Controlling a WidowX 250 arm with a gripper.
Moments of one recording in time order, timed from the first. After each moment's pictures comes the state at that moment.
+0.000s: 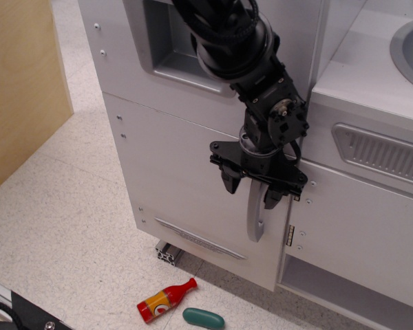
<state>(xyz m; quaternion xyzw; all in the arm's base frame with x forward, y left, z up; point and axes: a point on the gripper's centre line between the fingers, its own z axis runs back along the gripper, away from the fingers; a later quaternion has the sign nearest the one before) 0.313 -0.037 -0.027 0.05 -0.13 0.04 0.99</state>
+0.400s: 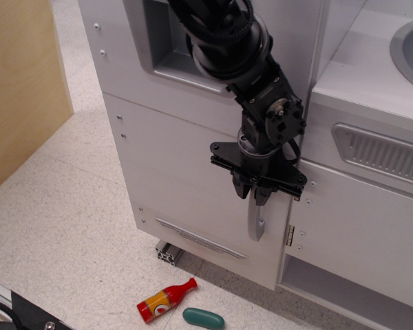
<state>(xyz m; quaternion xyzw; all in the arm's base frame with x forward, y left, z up) 0.313 -0.036 -0.028 0.04 -0.13 0.03 0.99</state>
